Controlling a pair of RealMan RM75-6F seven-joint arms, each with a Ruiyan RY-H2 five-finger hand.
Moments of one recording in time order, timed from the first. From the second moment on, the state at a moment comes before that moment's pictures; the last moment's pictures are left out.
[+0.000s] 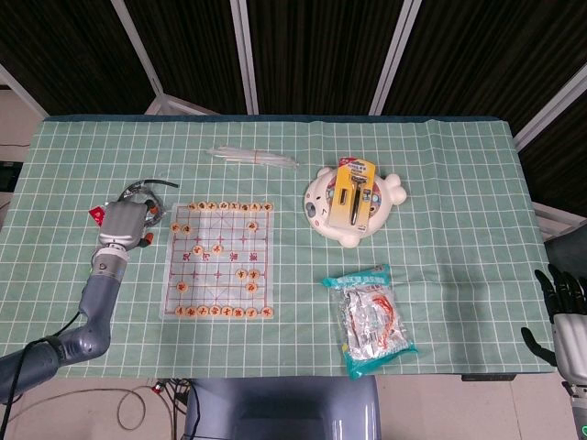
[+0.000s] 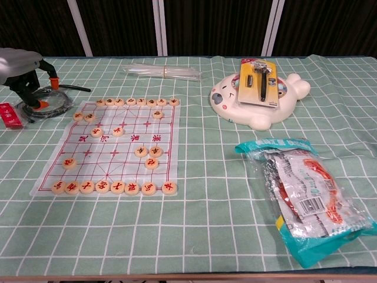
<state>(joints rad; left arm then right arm) -0.72 -1.52 -0.29 -1.23 0.79 0.88 0.64 0.01 -1.07 0.07 -1.61 -1.49 1.54 -0.09</state>
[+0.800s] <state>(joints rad) -0.87 -1.71 -0.25 -0.93 0.74 0.77 0.62 0.01 -1.07 0.08 -1.62 -1.47 1.53 -0.08</state>
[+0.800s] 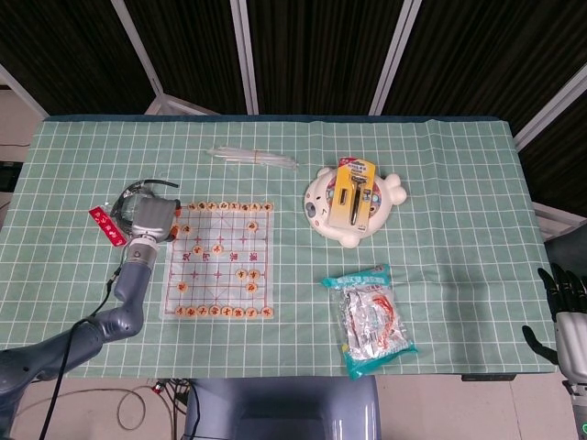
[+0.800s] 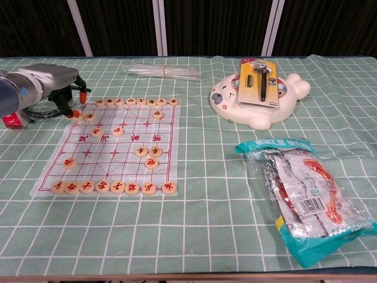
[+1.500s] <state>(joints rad) -0.86 -1.74 -0.23 -0.88 0.76 0.77 0.59 0.01 -1.07 0.08 -1.62 -1.46 1.53 -0.08</state>
